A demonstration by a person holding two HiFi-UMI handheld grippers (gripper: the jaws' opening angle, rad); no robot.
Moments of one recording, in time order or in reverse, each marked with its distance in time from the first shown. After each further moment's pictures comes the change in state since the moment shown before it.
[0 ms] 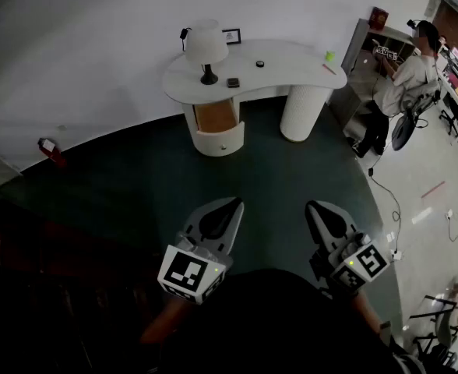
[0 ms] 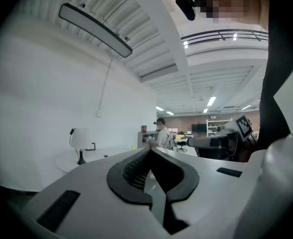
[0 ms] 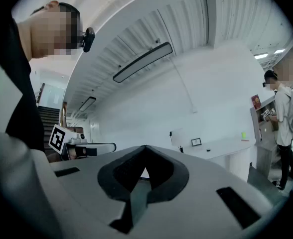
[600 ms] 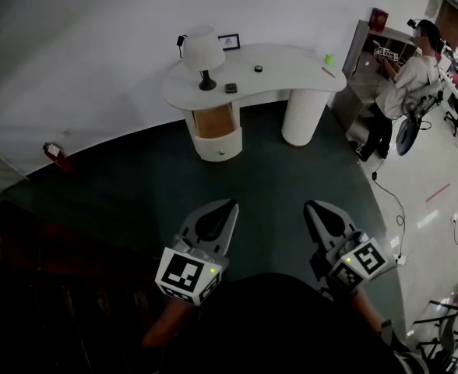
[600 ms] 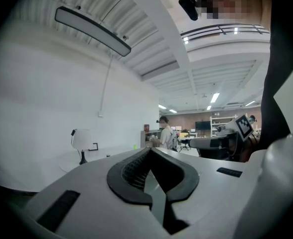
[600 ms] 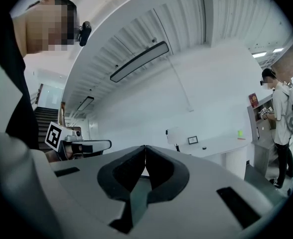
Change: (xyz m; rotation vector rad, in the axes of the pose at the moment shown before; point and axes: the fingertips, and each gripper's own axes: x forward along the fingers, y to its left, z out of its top) left arm 0.021 -0.016 0.003 0.023 0.004 0.037; right arm -0.016 -0.037 -0.002 0.018 0.023 -0.017
